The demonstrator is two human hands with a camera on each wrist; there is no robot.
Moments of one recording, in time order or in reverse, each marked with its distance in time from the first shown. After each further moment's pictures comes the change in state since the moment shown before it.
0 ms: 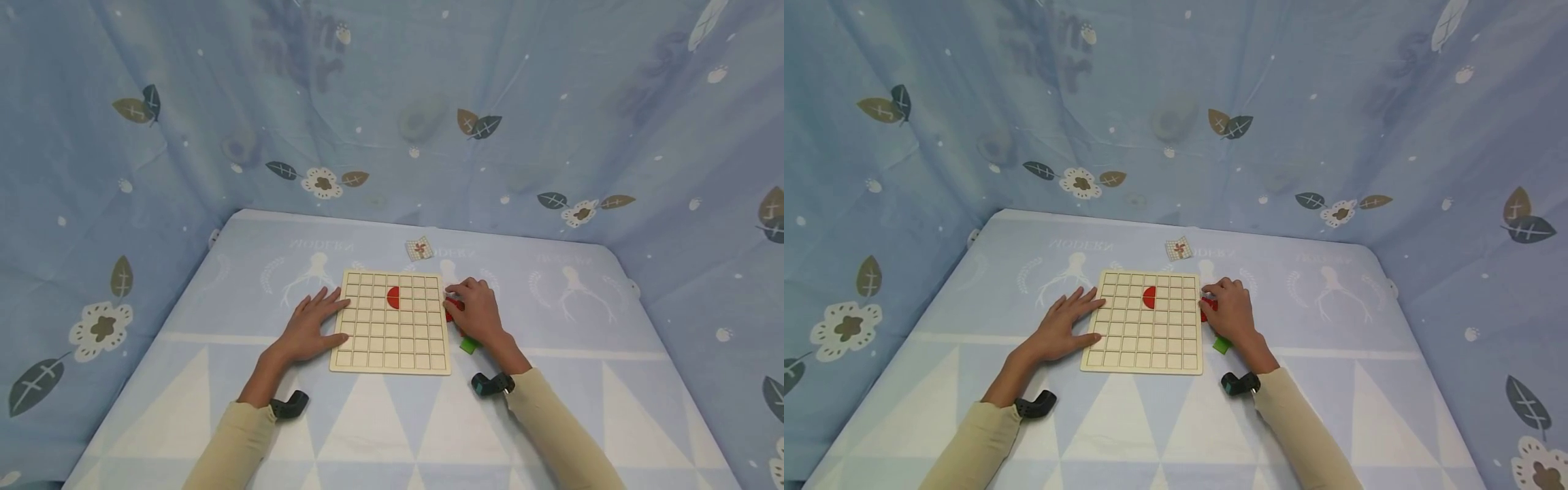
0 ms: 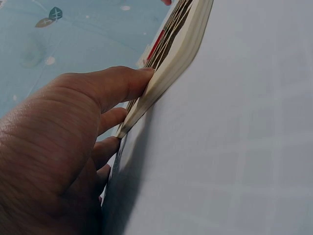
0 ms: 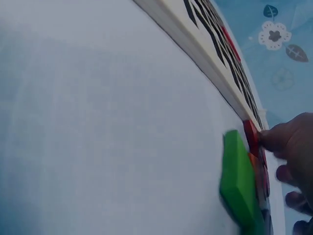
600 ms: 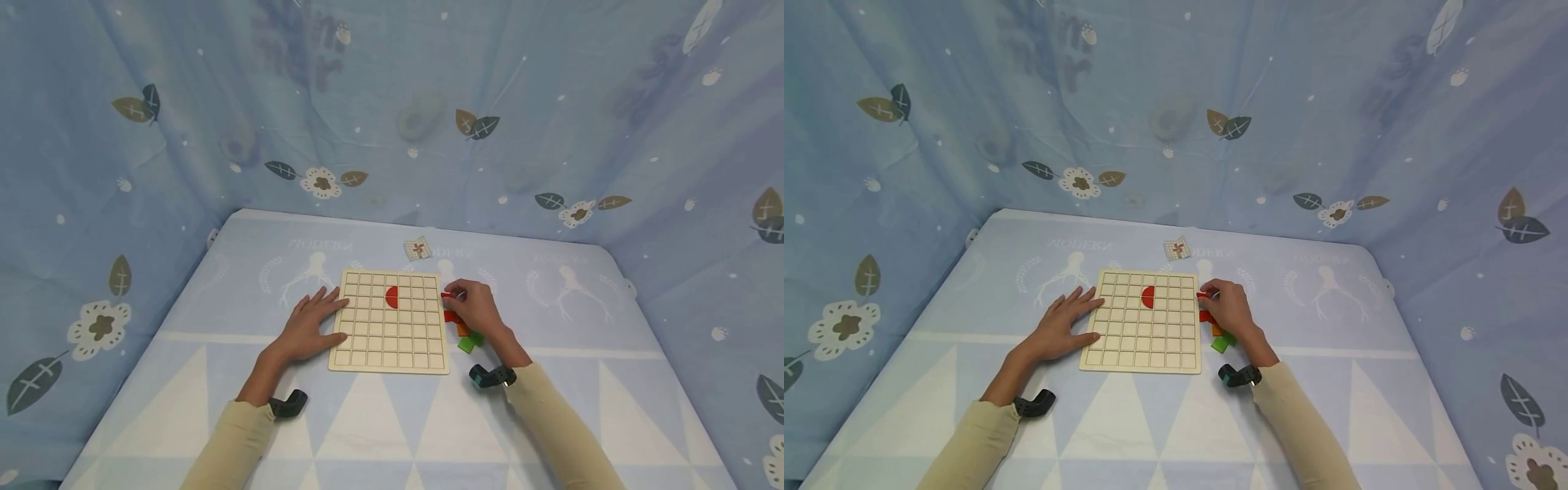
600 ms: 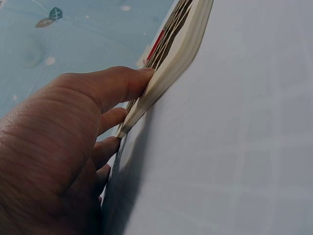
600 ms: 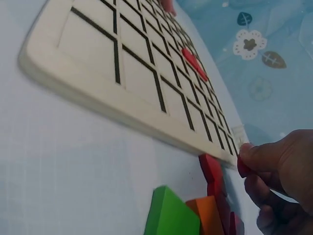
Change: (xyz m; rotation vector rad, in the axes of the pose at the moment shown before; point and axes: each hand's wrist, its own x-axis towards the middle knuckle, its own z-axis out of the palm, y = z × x) left_hand 0.000 0.000 0.000 -0.004 0.001 -0.003; right_hand 0.011 -0.007 -0.016 0.319 -0.146 0.229
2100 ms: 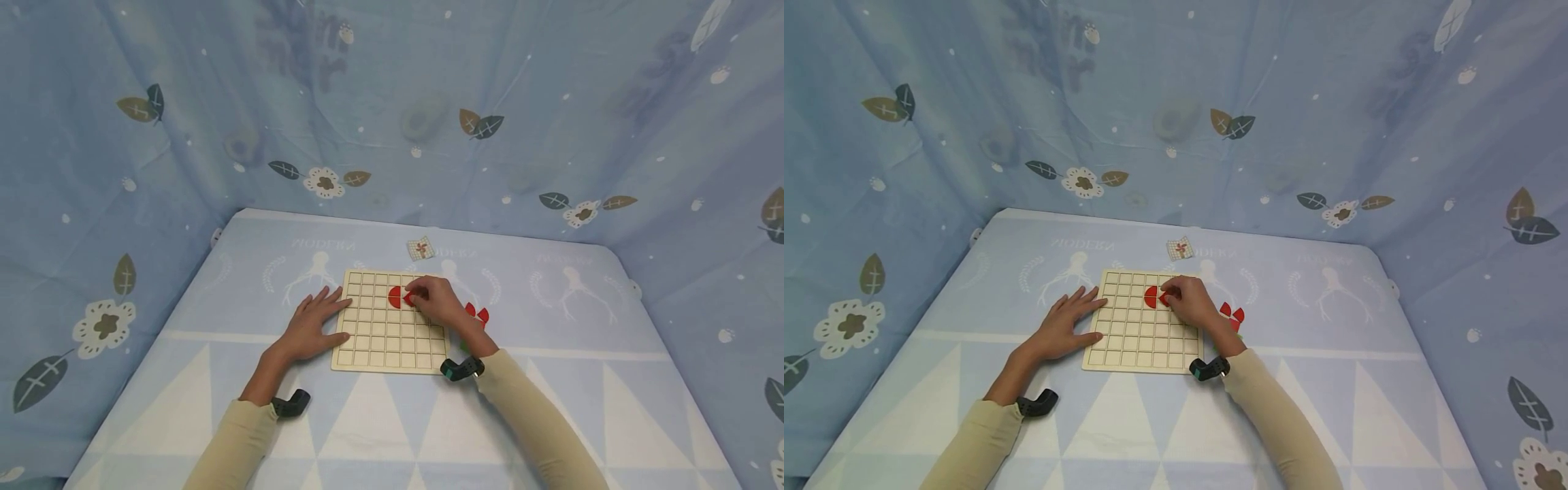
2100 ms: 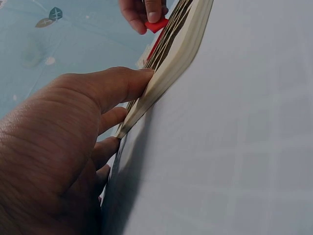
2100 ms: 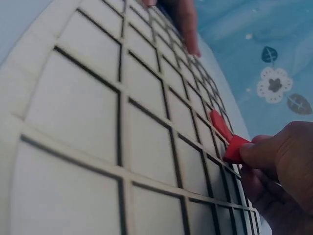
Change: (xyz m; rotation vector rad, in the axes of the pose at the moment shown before) left_hand -0.001 0.002 0.000 0.017 0.002 -0.015; right_hand 0.027 -0.041 0.045 0.094 -0.146 -0.248
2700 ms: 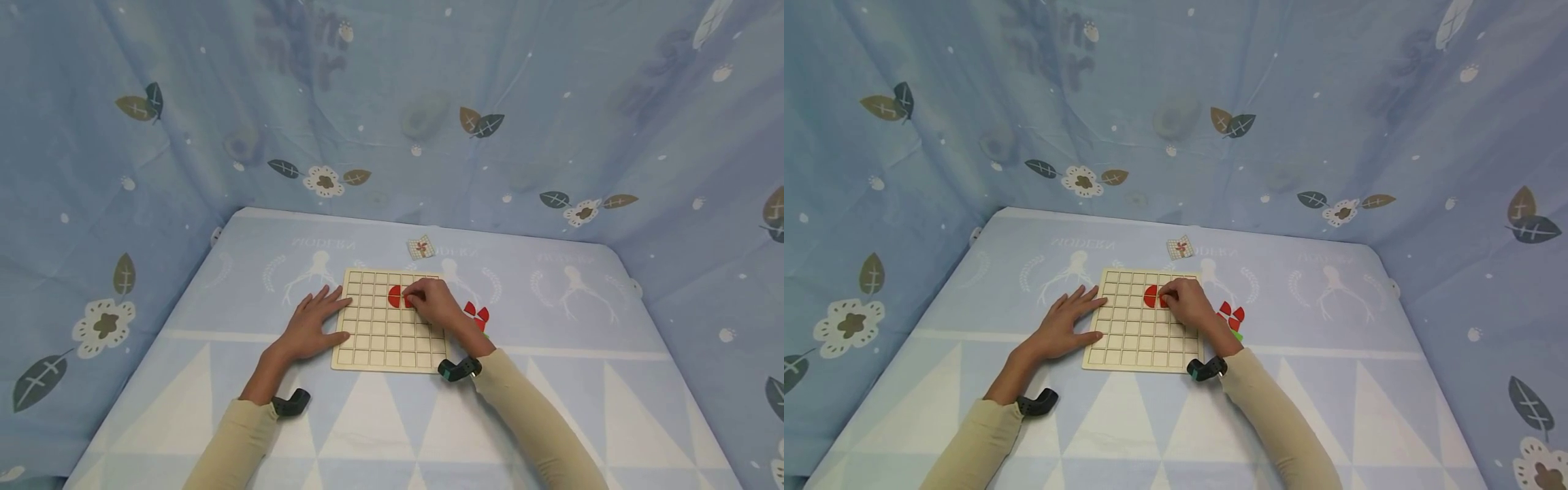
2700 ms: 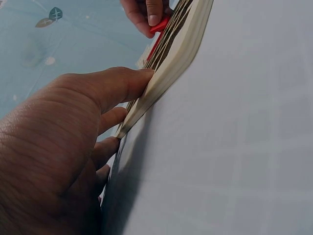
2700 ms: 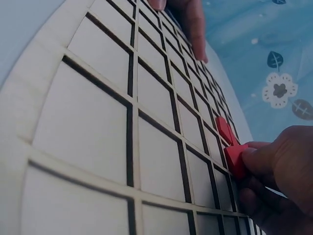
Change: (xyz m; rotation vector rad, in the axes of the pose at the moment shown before) left_hand 0.000 0.001 0.000 0.014 0.002 0.007; right_hand 0.001 -0.002 0.009 -0.073 0.018 0.024
